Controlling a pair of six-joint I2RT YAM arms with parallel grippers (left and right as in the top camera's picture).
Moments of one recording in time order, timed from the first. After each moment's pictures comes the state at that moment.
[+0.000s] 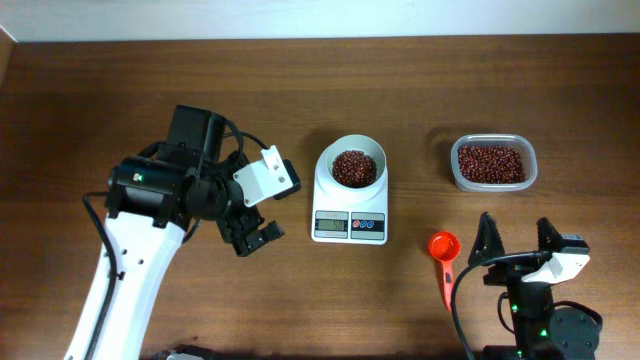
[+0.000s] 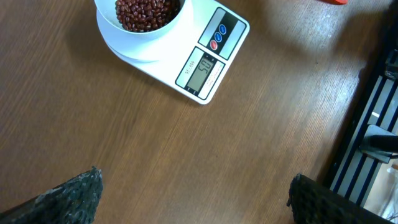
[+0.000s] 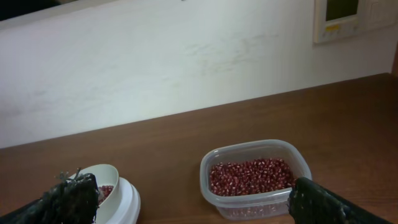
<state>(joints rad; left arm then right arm) -0.21 1.33 1.41 -1.32 0.39 0.85 -0.03 0.02 0.28 -0.31 -0.02 0.23</state>
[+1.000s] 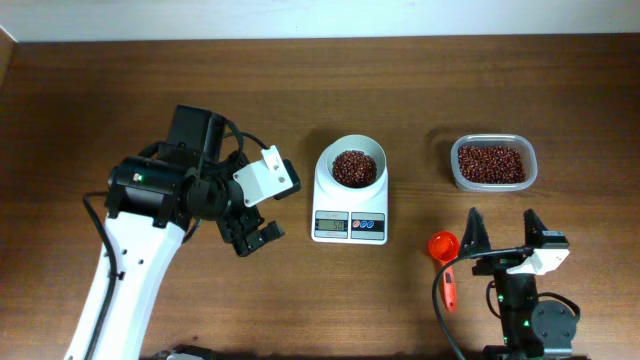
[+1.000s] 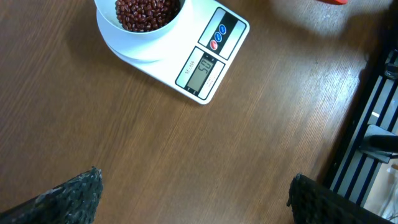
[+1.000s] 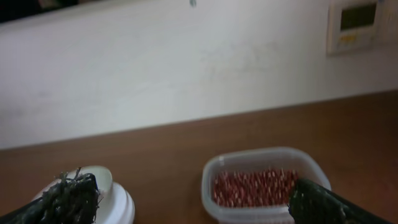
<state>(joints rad) -0.21 1.33 1.41 -1.32 0.39 0.85 -0.03 0.01 0.05 -0.01 -0.05 0.20</state>
